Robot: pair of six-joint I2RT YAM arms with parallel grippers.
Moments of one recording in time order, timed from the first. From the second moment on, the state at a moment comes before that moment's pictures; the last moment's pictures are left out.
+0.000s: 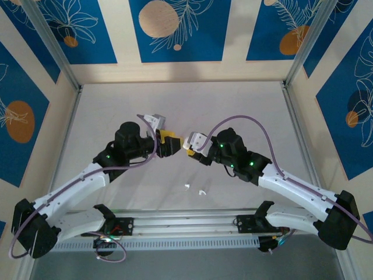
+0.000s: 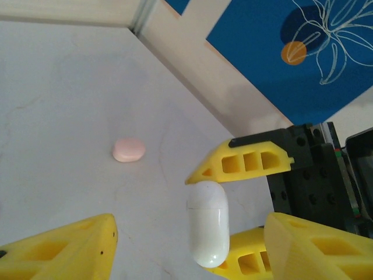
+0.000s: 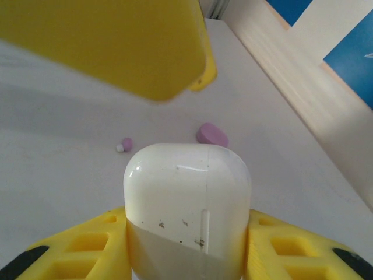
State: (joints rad) left arm -0.67 1.07 0.81 -0.01 0.42 -0.46; right arm 0.83 1.04 0.78 -0.16 -0.07 -0.47
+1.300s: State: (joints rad) left arm -0.71 1.17 0.84 0.04 0.56 -0.45; right arm 0.87 1.00 0.75 -0.08 -0.05 -0.61
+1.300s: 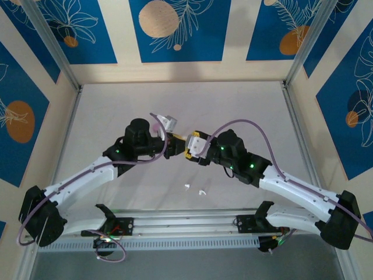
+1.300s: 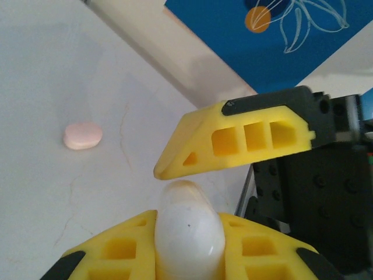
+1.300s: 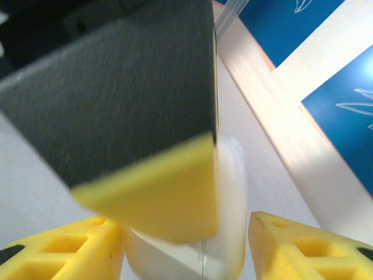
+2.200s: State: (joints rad) left arm -0.71 1.14 0.81 0.17 0.63 -0.47; right arm 0.84 0.92 0.68 0.05 -0.13 -0.67
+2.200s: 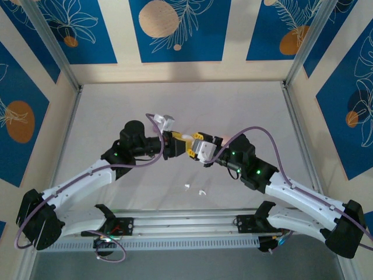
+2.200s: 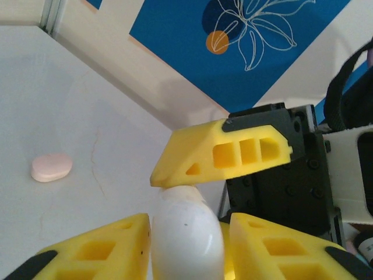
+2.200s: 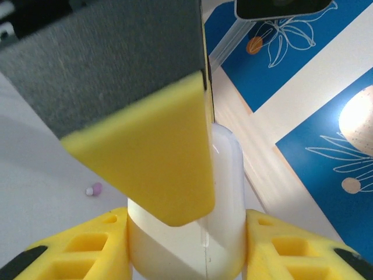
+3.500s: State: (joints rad) left arm -0.71 1.15 0.81 0.11 0.64 -0.44; right arm 0.85 0.92 0.70 -0.01 -0.12 -0.68
